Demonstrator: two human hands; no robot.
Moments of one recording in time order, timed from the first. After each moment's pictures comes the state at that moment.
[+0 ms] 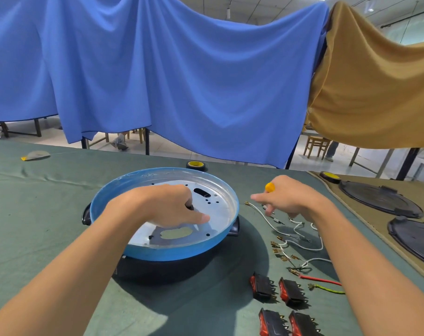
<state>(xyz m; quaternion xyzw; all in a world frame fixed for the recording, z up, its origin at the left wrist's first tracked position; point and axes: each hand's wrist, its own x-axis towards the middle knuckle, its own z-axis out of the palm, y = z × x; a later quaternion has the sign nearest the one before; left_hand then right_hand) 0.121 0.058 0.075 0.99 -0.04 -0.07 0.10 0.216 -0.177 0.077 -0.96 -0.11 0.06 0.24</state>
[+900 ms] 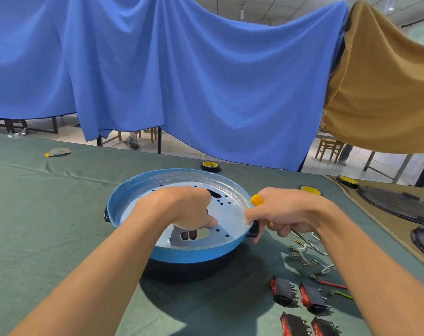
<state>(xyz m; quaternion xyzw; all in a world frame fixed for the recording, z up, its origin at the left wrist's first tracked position) 0.119 0.054 0.076 0.99 -0.04 -0.08 0.07 0.184 -0.136 0.082 -0.90 -0.20 0.28 0.27</state>
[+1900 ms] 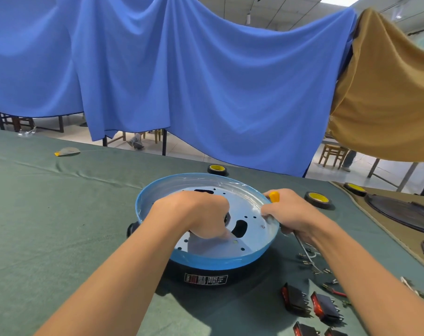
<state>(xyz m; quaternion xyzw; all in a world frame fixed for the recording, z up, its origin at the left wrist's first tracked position) 0.105 0.047 0.089 0.99 -0.07 -0.12 0.05 0.191 -0.129 0.060 -0.92 -0.12 0.07 0.37</state>
